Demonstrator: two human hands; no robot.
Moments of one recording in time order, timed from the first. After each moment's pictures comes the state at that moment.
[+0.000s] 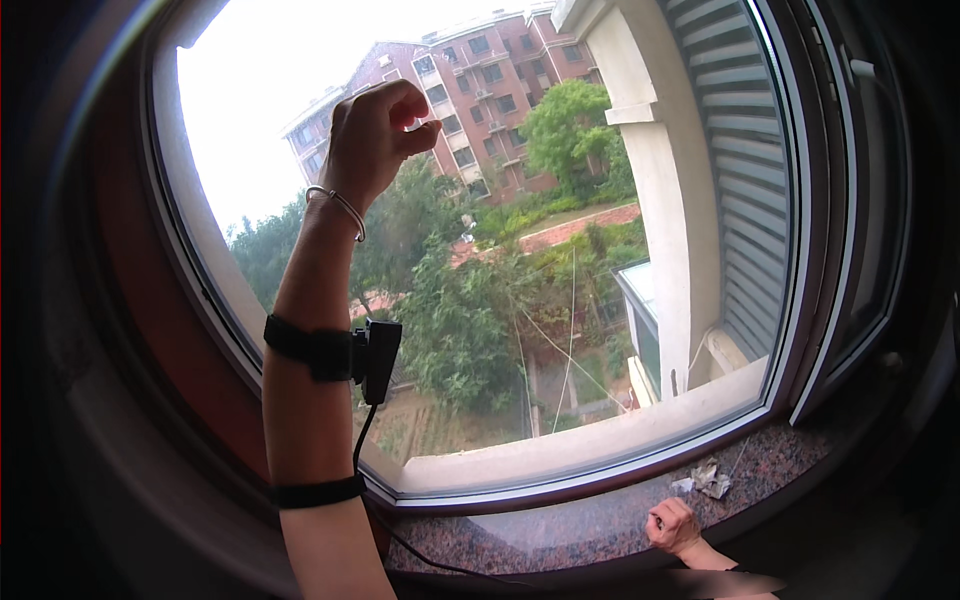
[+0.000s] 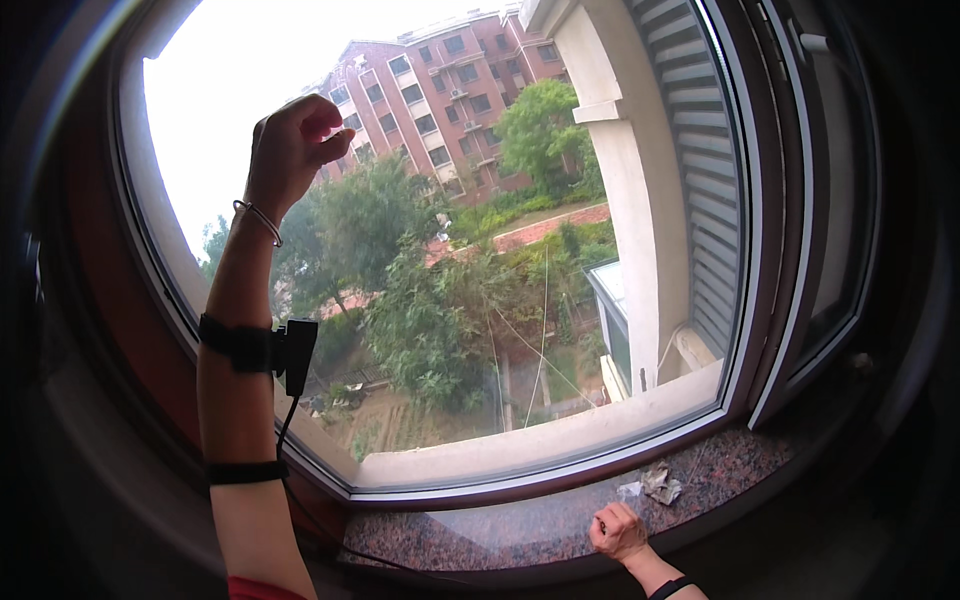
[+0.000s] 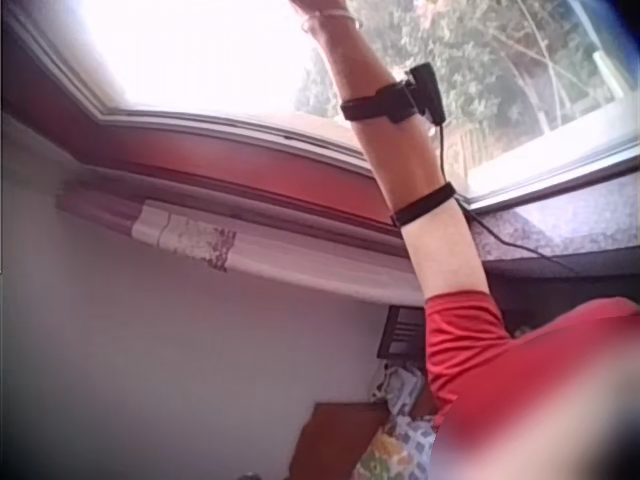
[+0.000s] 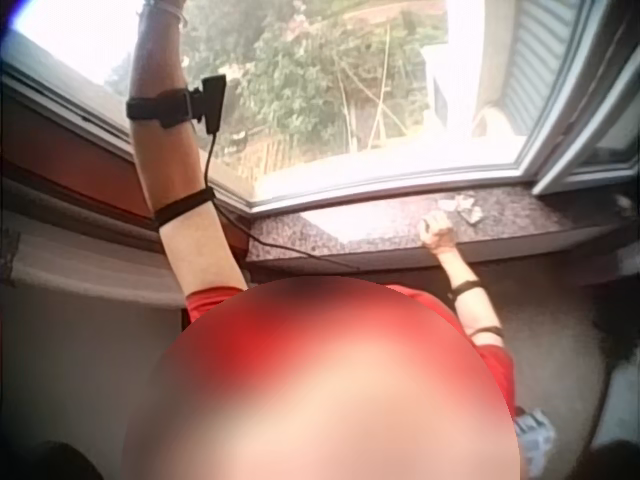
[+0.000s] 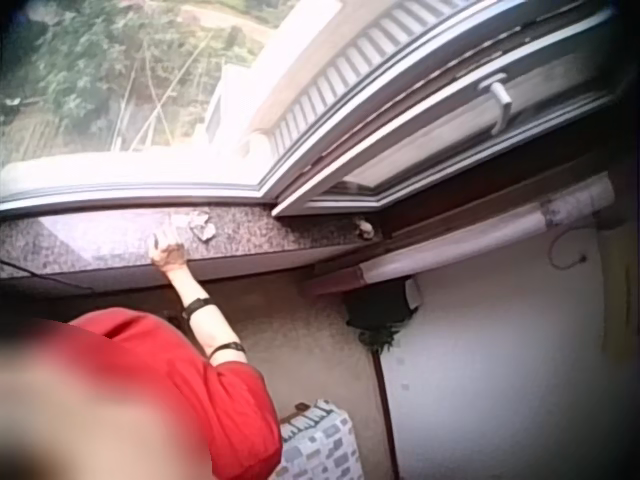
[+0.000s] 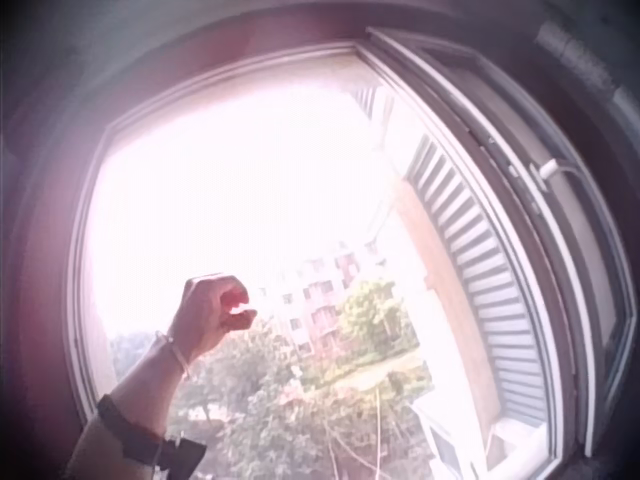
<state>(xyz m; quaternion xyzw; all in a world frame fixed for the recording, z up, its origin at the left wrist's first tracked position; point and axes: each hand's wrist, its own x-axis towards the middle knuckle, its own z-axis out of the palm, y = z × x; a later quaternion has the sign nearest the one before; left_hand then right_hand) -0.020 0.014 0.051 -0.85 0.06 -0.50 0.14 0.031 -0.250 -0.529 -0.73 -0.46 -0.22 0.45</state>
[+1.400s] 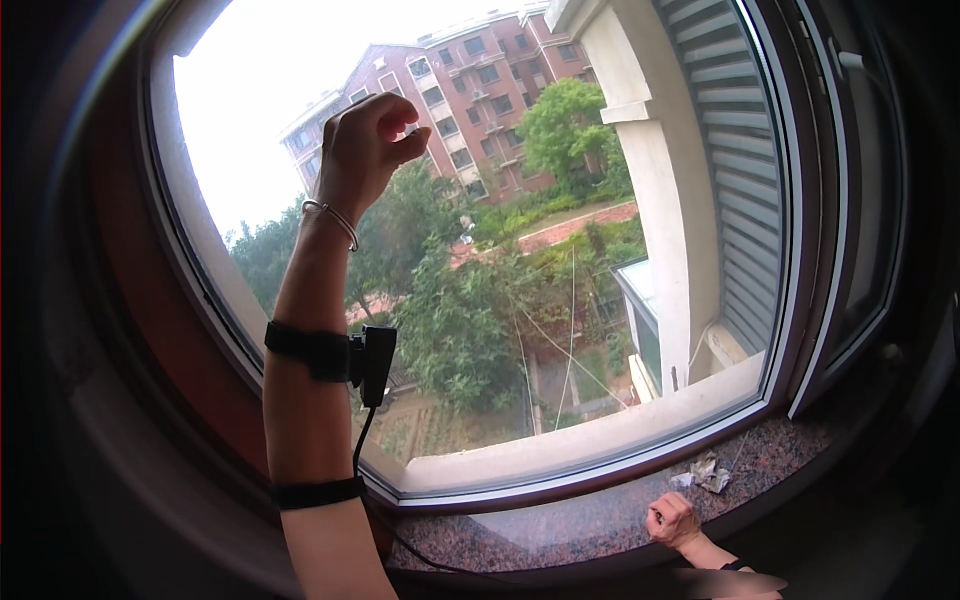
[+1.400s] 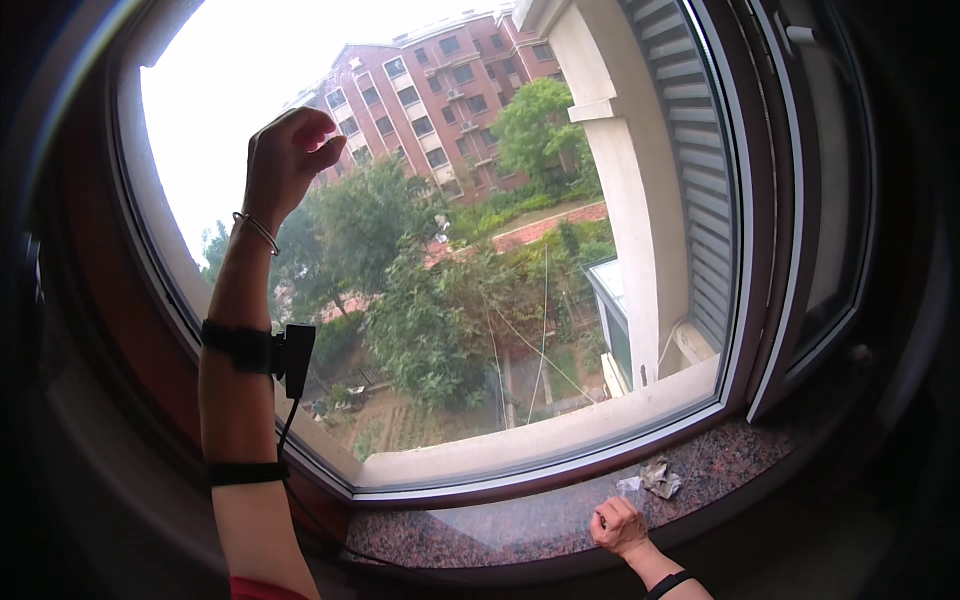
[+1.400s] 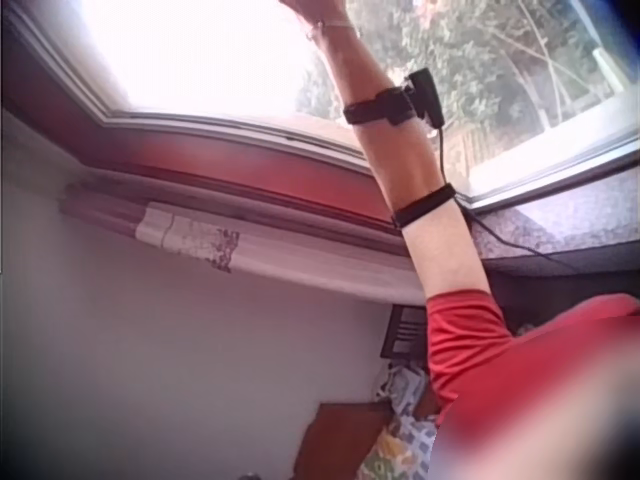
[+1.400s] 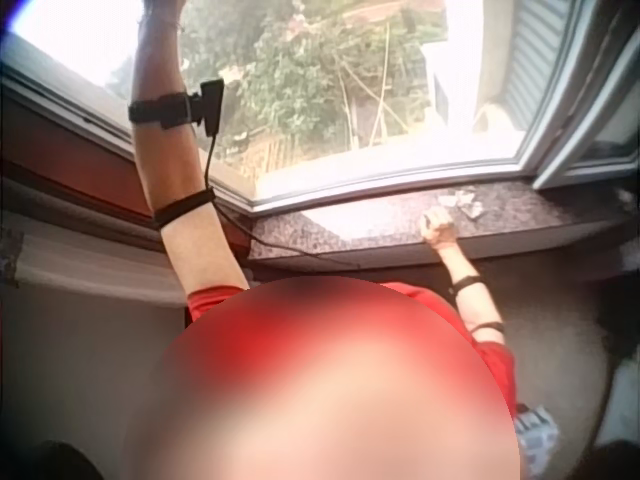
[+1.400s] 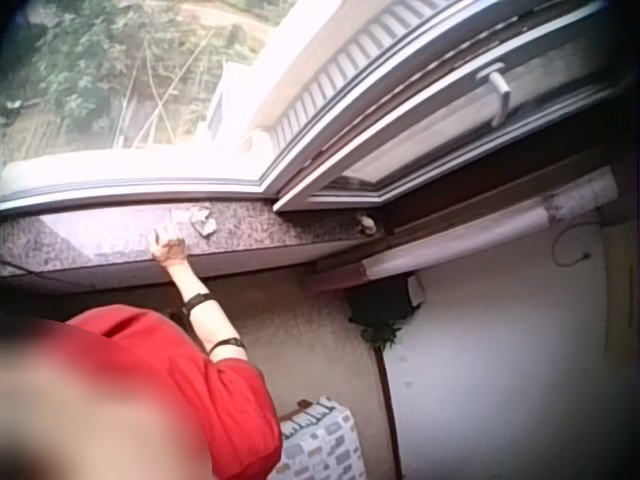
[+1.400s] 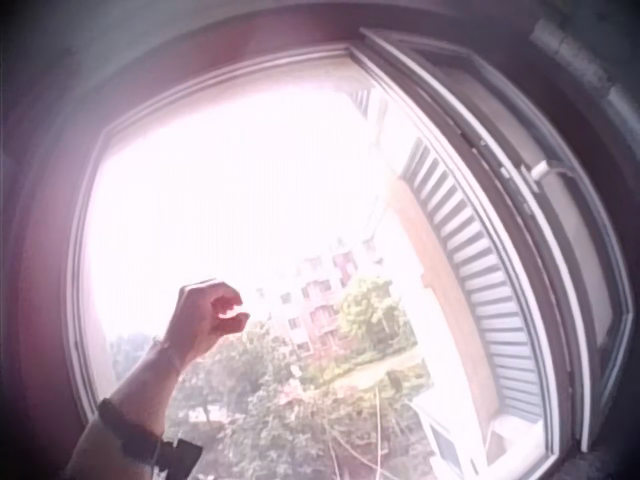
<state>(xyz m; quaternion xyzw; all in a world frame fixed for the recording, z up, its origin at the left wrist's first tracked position) -0.019 0.021 0.047 -0.84 0.08 -0.52 0.13 0.035 -0.249 -0.535 -0.74 -0.46 -0.23 0.45</state>
